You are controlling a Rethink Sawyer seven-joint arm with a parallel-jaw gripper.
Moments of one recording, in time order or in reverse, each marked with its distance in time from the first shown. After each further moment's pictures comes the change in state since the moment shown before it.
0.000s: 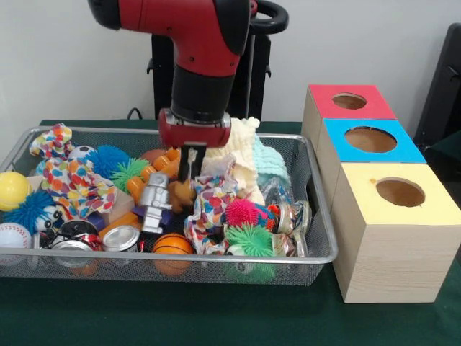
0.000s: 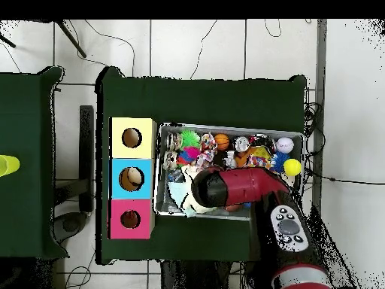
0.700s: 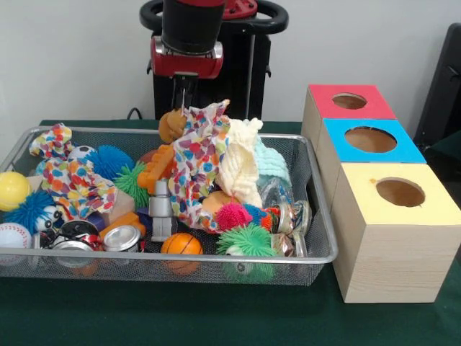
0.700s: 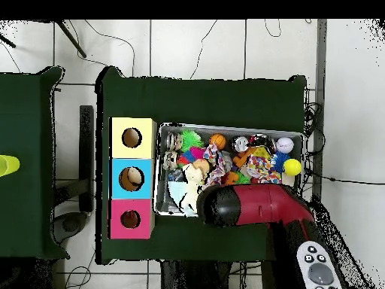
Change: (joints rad) arm -0.112 -0.235 0.108 0.174 0.022 0.261 0.000
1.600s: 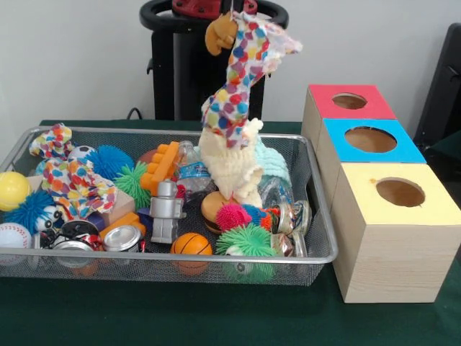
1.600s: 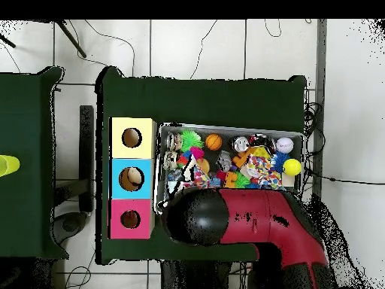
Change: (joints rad) arm -0.009 -0.339 0.138 0.062 0.231 0.326 0.000
